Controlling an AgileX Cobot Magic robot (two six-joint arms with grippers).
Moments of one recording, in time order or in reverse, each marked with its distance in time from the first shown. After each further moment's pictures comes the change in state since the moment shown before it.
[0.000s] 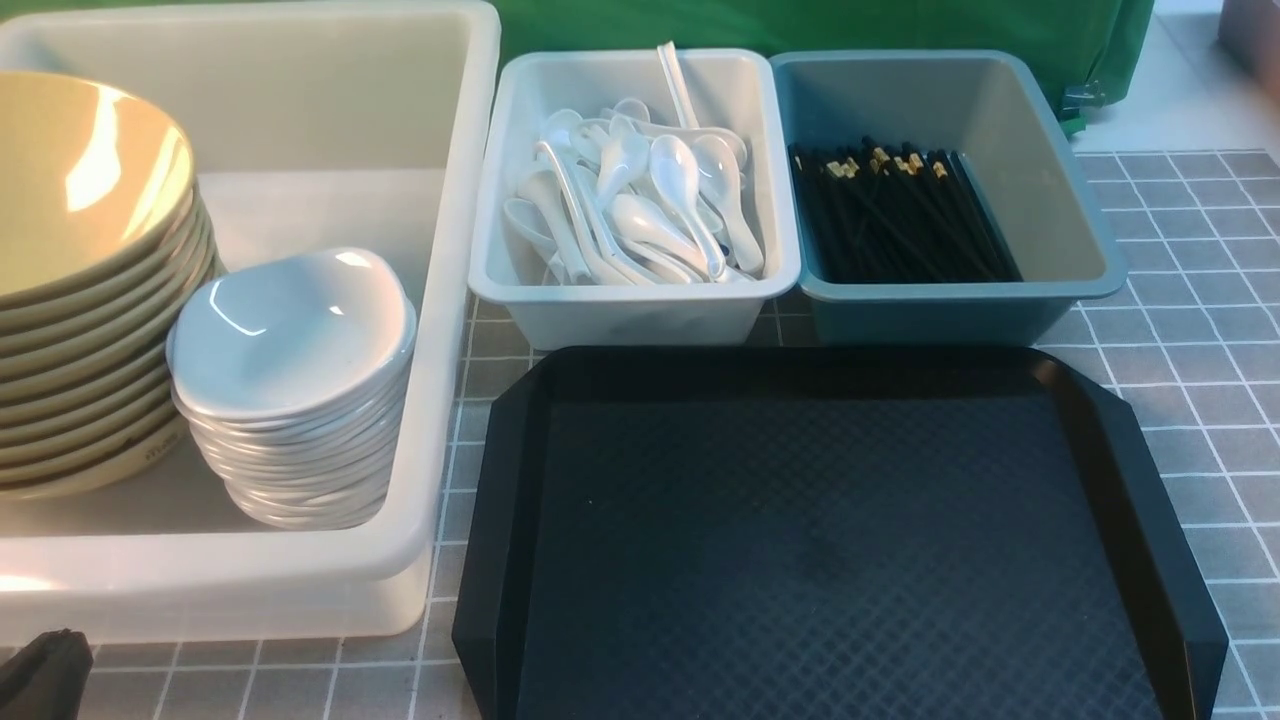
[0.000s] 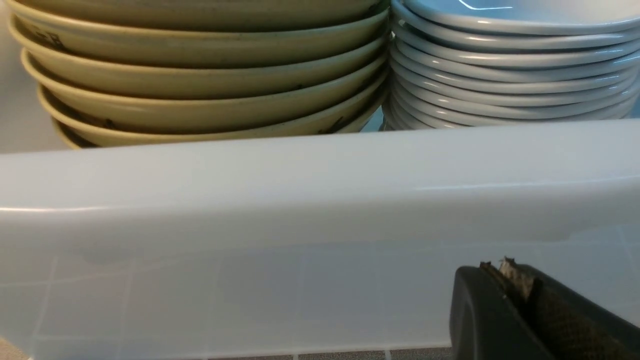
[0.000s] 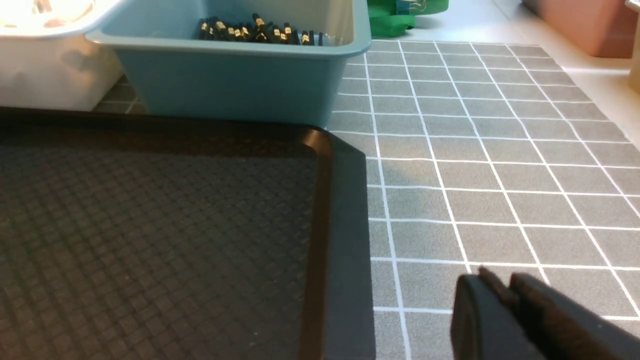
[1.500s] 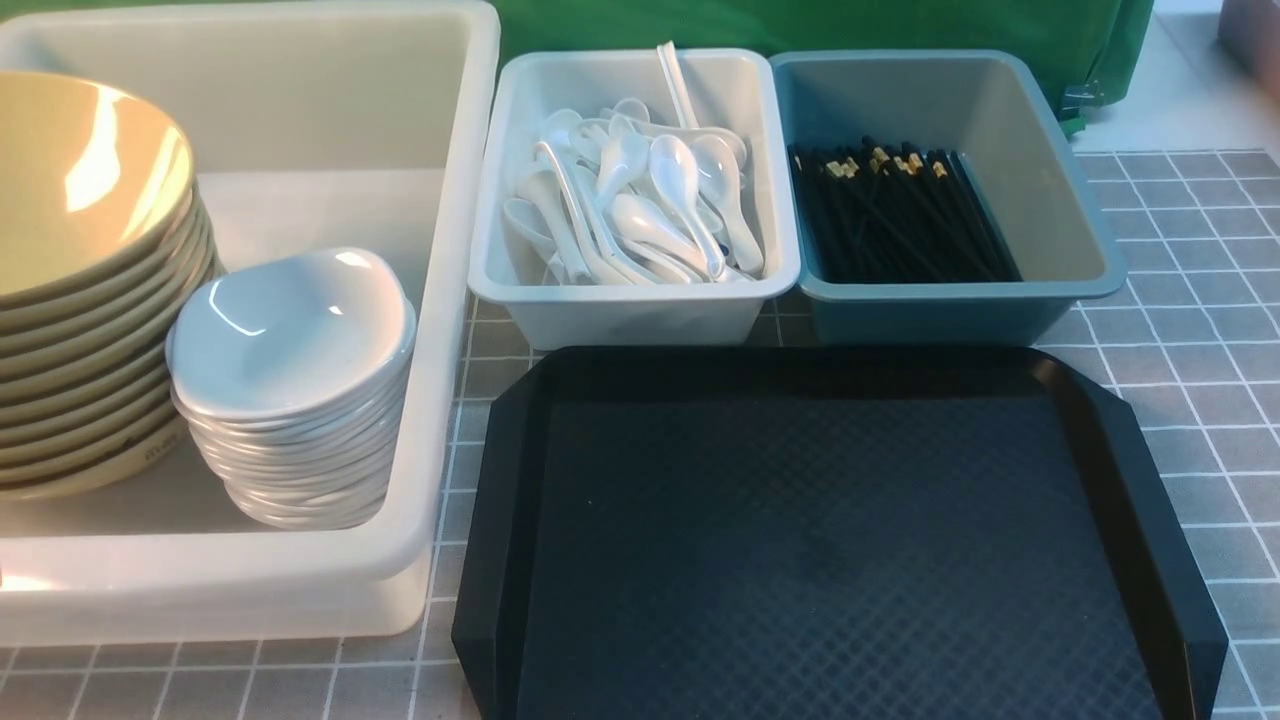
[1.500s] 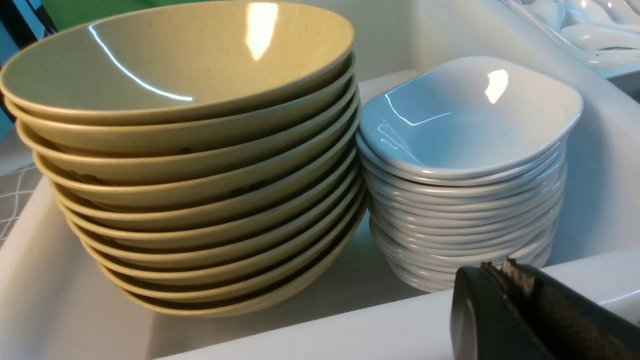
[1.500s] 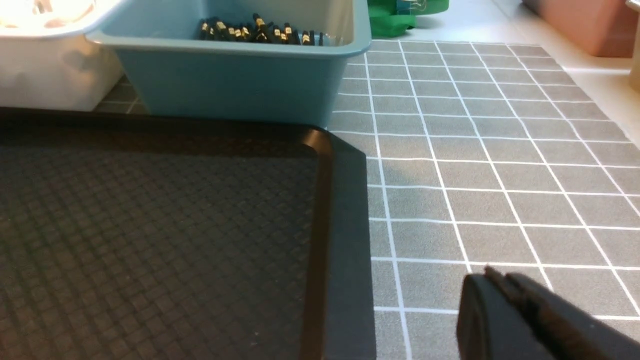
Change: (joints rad) right arm 0.001 0.000 0.000 0.002 -0.001 -0.001; left arm -0.001 0.138 -0.353 -0.088 0.220 0.265
